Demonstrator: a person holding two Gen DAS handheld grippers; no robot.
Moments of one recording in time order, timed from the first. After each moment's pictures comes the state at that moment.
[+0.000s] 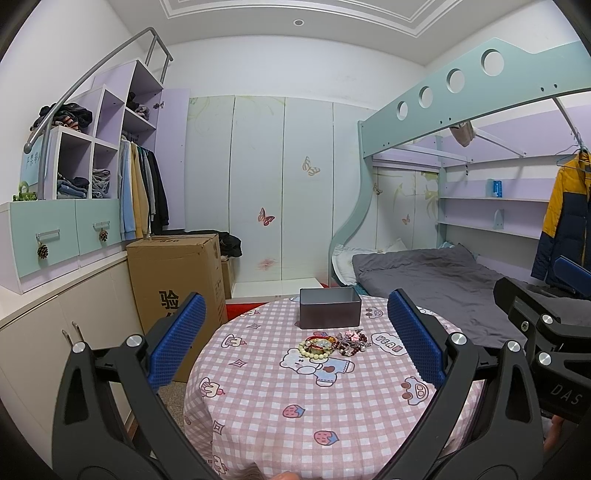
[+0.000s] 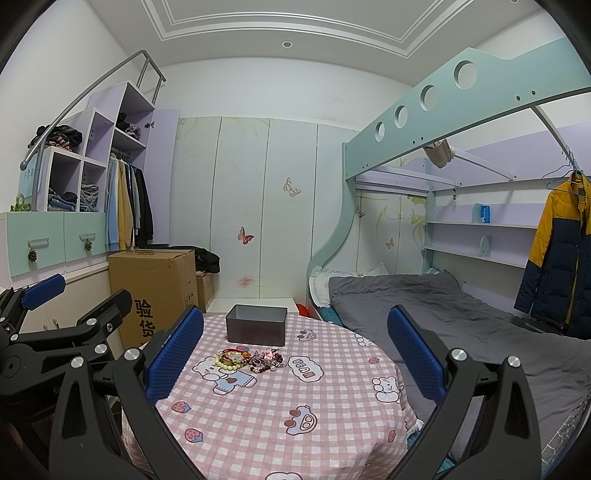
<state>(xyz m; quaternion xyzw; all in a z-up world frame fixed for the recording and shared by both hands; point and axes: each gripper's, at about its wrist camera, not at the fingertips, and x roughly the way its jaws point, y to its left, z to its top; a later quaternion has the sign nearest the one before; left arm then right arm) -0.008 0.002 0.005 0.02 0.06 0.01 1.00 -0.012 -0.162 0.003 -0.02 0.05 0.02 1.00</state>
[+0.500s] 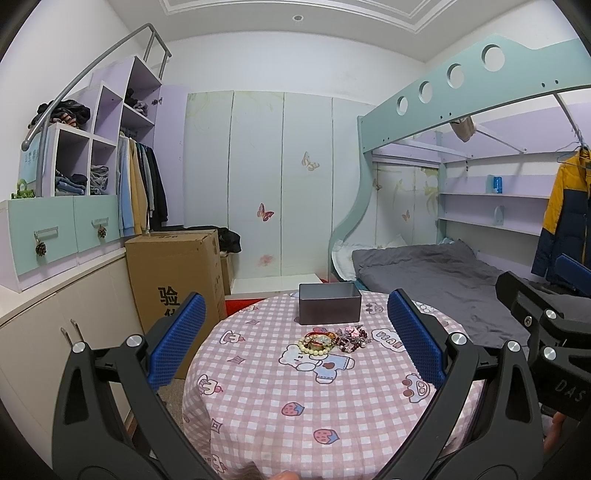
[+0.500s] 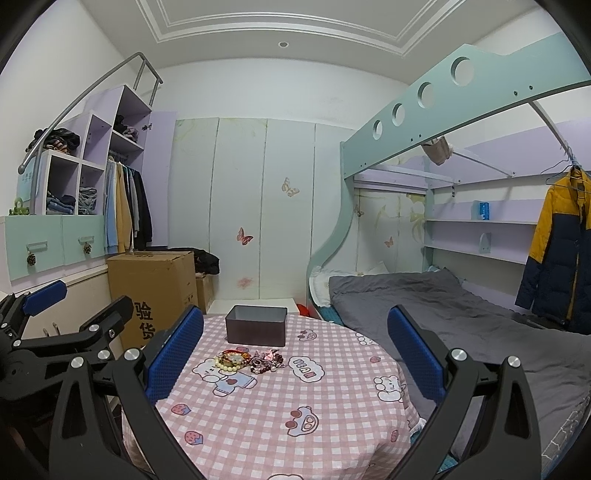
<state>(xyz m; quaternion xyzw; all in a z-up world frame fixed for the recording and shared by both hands) -0.005 0.004 -0.002 0.01 0.07 0.01 1.00 -0.004 -0.163 -0.002 0.00 0.05 0.02 1.00</state>
